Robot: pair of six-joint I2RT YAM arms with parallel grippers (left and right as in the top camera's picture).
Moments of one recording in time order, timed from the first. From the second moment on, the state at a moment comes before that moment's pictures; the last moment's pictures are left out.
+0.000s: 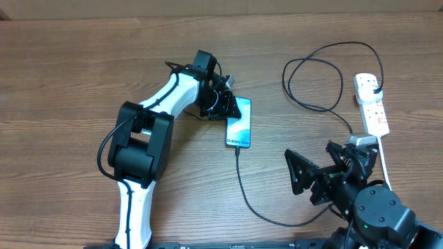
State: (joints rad) left arm -0.35 2.26 1.61 -0.76 0.64 -0.26; right arm 0.88 0.56 0.98 -0.87 0.42 0.59
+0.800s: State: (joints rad) left arm -0.35 2.22 1.63 -0.79 0.53 -0.29; right arm 0.88 0.68 0.97 -0.87 0.41 0.59
